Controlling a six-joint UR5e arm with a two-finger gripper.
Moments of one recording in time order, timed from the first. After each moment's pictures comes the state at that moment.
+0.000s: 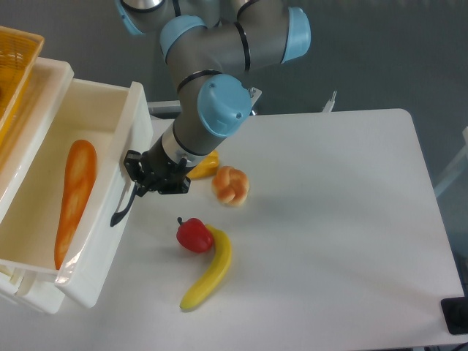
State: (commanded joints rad) arm 2.34 -1.80 -1.62 -1.45 1.02 0.58
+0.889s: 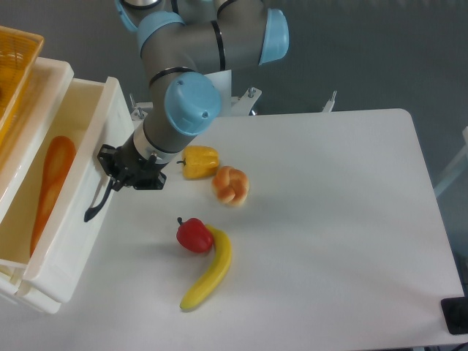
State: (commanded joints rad) arm 2.24 -1.80 -1.63 -1.44 1.02 0.55
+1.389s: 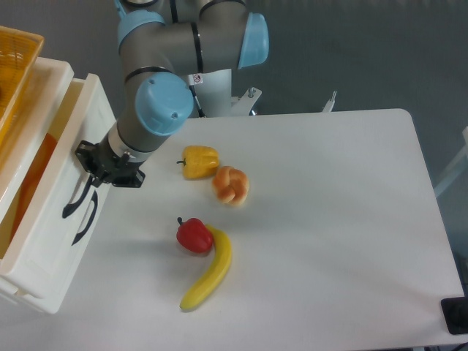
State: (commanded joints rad) arm 2.17 -1.81 -1.62 -1.44 1.03 0.51
